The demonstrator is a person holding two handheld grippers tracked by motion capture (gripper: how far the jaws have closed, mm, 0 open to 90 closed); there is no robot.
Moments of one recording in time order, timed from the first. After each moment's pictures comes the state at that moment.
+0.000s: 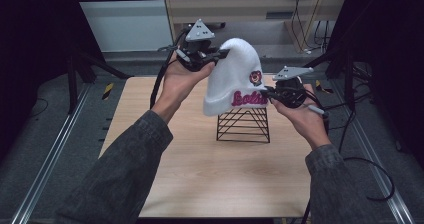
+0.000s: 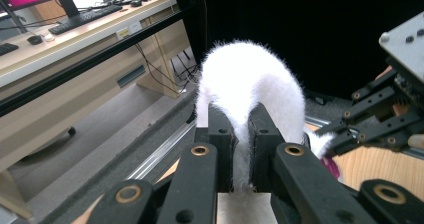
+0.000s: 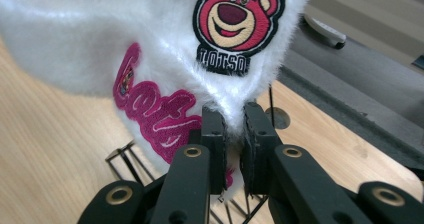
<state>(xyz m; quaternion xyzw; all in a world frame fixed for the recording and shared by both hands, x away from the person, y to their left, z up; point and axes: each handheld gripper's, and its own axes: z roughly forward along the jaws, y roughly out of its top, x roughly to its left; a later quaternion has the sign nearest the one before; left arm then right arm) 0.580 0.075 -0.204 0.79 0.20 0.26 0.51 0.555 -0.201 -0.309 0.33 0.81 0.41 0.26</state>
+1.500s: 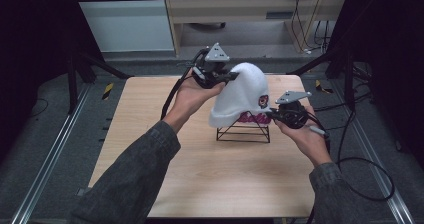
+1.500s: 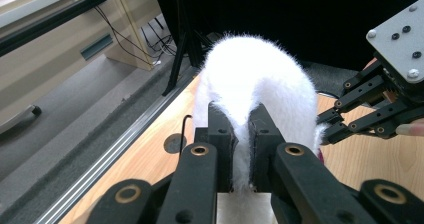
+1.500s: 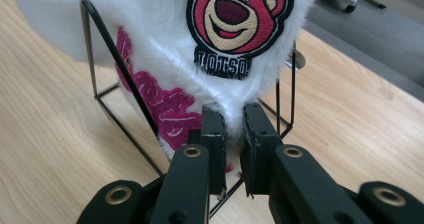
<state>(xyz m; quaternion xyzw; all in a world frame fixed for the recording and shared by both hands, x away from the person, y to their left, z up) 0.584 0.047 -0.258 0.84 0.18 0.21 0.47 0.541 -0.221 -0.376 0.35 0.83 0.37 0.24</state>
